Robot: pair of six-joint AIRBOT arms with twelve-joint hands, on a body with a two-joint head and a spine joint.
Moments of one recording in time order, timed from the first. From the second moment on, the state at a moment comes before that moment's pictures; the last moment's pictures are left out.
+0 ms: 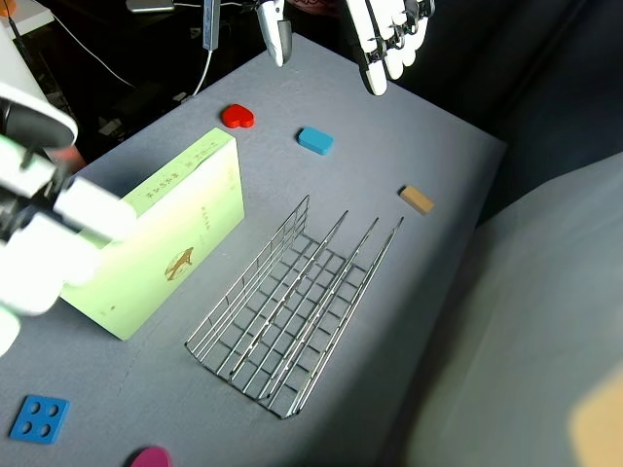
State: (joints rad) left arm -0.38 -0.49 0.51 0.82 1.07 0.47; right arm -0.08 -0.85 0.22 -1.46 -1.12 0.35
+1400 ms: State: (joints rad) left arm -0.37 -0.43 0.54 0.82 1.04 0.55; right arm -0.05 -1.20 0.56 -0.79 -1.05 -0.01
